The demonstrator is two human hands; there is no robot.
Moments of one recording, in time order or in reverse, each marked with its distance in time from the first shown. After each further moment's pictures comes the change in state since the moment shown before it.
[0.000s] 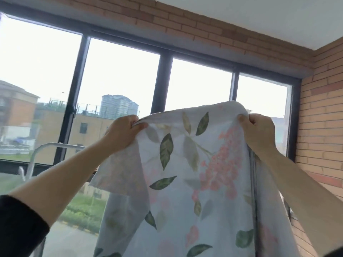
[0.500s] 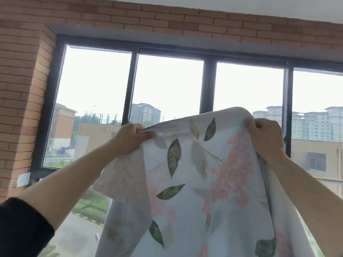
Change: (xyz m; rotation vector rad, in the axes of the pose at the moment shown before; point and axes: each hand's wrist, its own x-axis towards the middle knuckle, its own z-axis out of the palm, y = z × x) left_hand -0.020 -0.206 -0.198 -0.041 -0.151 -0.162; right_hand -0.052 -0.176 0.208 -0.003 -0.027 0.010
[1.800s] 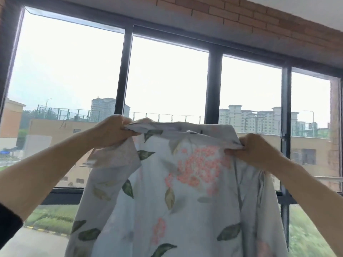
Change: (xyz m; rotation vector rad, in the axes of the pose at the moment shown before) left_hand 0.159 -0.272 -0.072 -0.036 -0.158 0.063; right_hand -0.012 -0.102 0.241 -0.344 -0.536 0.021
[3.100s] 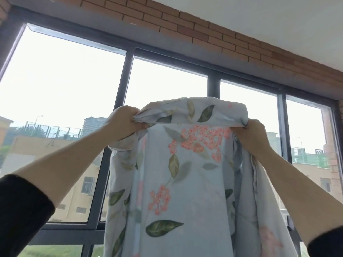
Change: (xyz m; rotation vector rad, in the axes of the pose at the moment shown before) left_hand 0.105 -0.009 -0.008 -0.062 0.270 0.251; right_hand 0.134 -0.010 0.009 0.317 0.557 0.063
